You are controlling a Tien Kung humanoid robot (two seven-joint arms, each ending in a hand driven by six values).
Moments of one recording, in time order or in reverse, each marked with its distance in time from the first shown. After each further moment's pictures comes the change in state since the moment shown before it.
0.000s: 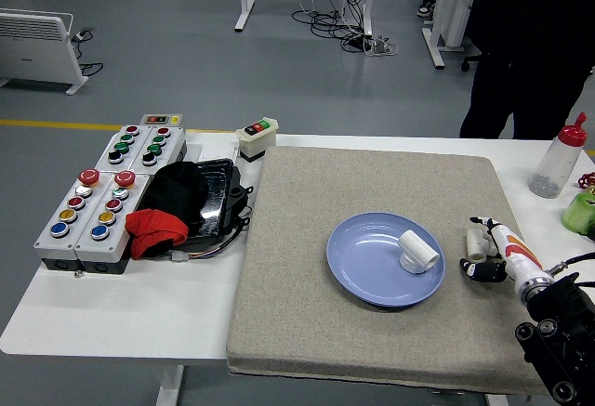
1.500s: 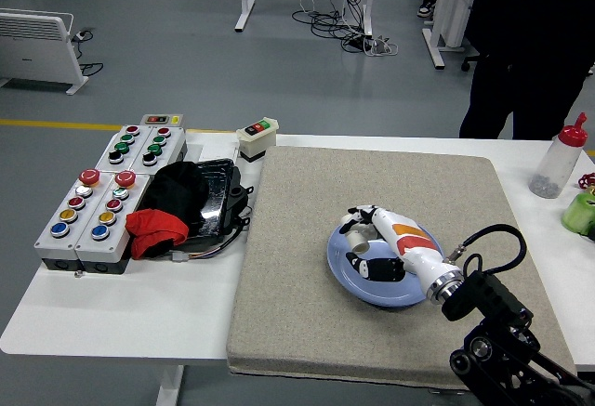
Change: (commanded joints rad) left arm 0.006 0.002 0.001 0.002 -0.004 0.000 -0.001; right arm -0.034 -0.020 -0.425 0.464 0.072 0.061 -0.008
